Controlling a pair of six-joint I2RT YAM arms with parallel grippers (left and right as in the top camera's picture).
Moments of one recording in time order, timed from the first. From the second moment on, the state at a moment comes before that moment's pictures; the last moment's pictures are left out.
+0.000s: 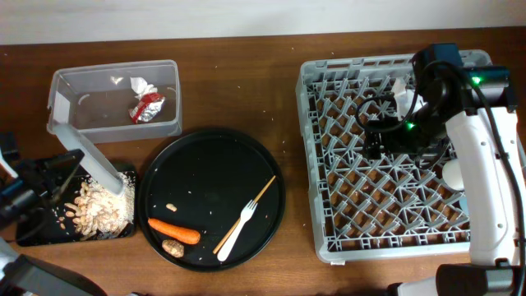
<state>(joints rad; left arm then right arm) 0.91 1.63 1.39 -1.60 1.32 0.68 0.02 1.61 1.77 -1.65 -0.15 0.02</state>
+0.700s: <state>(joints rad) -0.25 1.59 1.38 -1.11 0.47 0.06 0.02 1.61 1.77 -1.65 -0.15 0.02</state>
